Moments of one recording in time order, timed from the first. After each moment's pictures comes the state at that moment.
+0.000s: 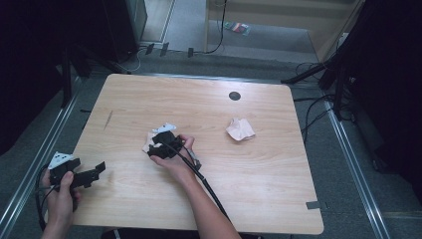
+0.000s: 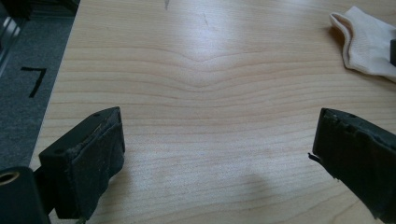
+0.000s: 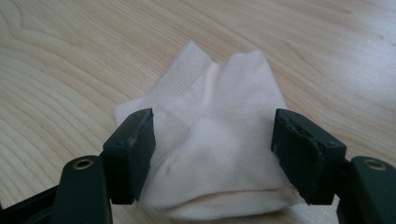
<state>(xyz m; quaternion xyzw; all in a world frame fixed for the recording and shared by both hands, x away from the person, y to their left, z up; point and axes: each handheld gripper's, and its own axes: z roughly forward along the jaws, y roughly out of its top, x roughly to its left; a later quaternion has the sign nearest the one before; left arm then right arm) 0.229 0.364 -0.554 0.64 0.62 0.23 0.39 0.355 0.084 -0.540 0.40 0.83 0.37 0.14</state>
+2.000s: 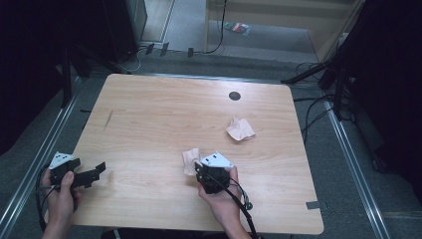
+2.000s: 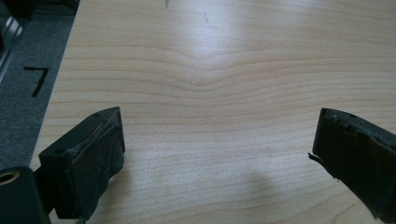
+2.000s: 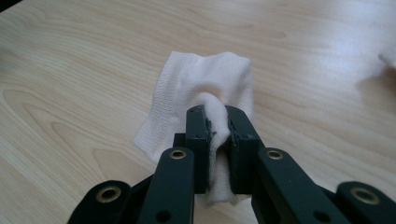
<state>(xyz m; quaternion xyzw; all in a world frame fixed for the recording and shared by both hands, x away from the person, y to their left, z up) 0.229 0.363 -0.554 0.64 0.62 0.24 0.38 0.245 -0.056 -0.498 0.45 0.77 0.40 0.18</state>
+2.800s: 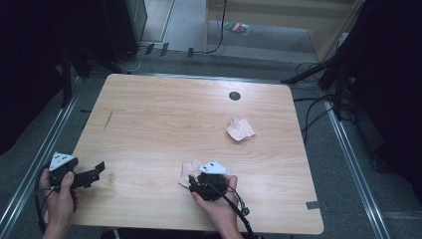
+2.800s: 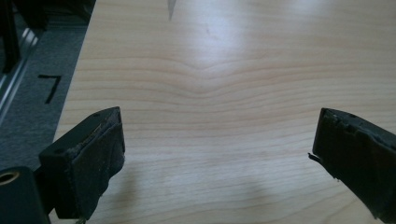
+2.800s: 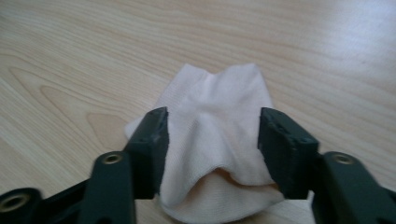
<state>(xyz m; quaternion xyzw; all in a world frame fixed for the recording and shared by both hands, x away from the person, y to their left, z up) 0.223 0.357 -0.545 0.63 0.62 0.26 0.38 0.239 -0.053 -0.531 0.46 0.78 0.38 0.15</state>
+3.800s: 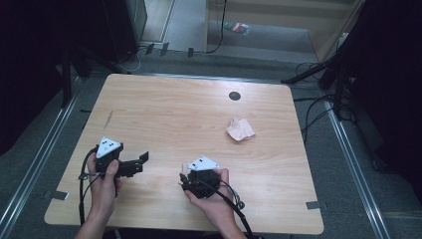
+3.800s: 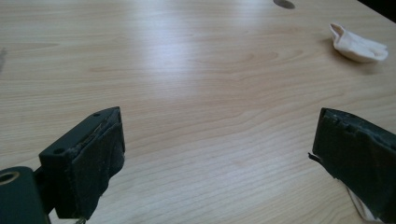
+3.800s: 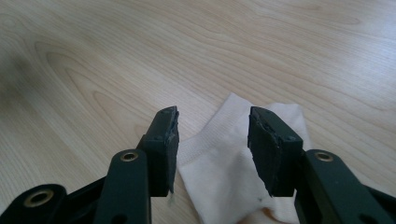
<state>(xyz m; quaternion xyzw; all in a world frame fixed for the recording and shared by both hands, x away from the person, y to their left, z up) 0.253 0.235 -0.501 0.68 0.54 0.23 0.43 0.240 -0.033 -0.508 0.40 0.82 0.39 0.14</state>
